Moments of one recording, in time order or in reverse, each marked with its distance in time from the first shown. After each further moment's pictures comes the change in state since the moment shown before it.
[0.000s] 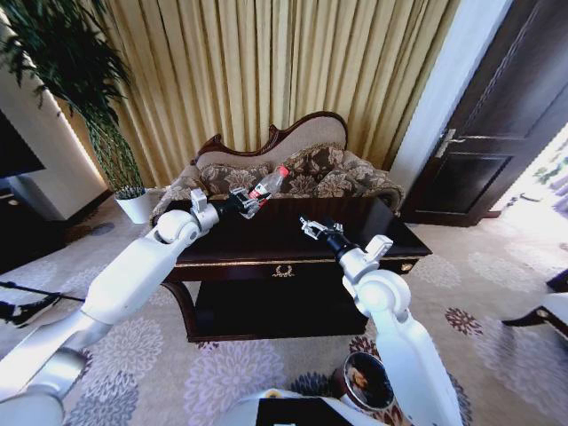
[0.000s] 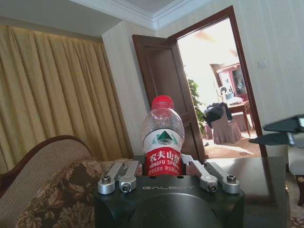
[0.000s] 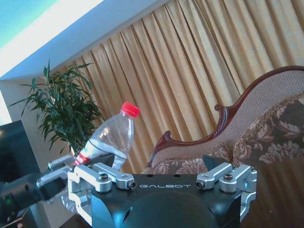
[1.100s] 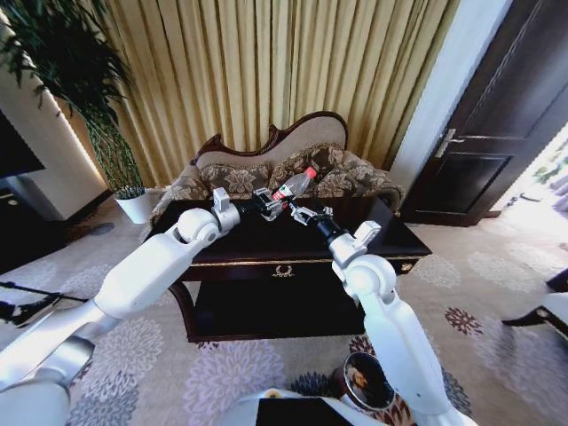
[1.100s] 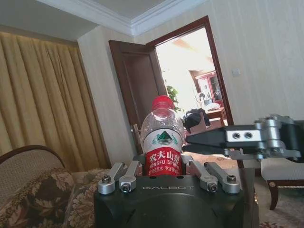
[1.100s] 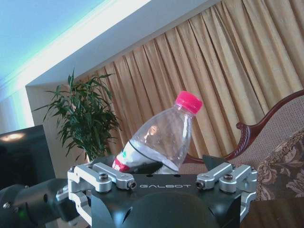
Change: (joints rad) left arm -0.087 -0.027 0.144 -0.072 -0.058 0.013 -0.069; right arm 0.113 -0.010 -0.090 -0.069 -0.043 0.077 -0.042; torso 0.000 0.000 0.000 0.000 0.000
